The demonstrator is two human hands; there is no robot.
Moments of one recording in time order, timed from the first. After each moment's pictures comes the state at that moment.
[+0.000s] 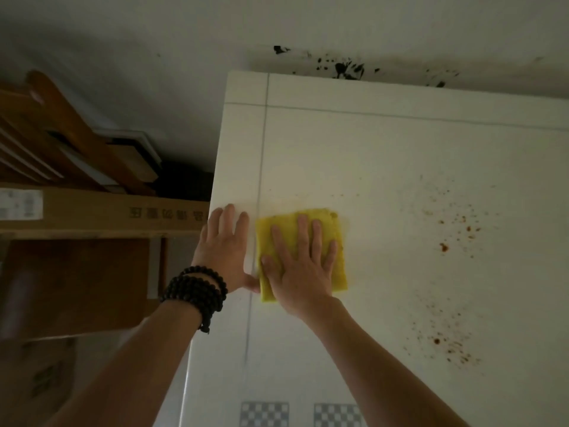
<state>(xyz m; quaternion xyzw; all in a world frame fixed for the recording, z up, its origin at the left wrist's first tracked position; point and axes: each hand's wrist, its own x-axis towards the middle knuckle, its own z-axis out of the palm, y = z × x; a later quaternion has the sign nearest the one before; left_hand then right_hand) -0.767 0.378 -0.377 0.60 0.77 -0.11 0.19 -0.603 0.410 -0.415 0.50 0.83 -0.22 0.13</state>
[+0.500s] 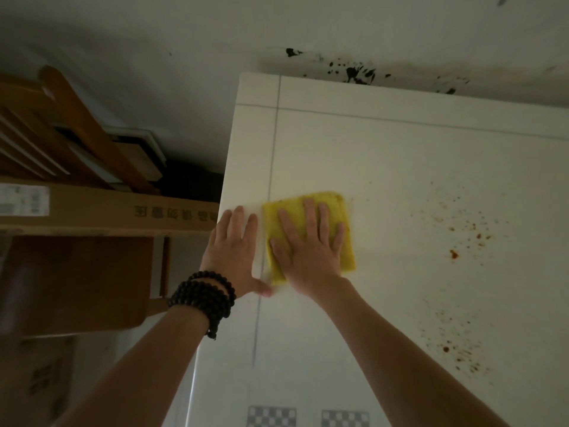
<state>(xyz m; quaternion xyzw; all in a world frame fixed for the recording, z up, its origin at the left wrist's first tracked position) -0.771 0.372 -0.385 0.59 0.78 -0.09 0.22 -0.621 0.447 -0.412 0.49 0.84 -0.20 0.12</state>
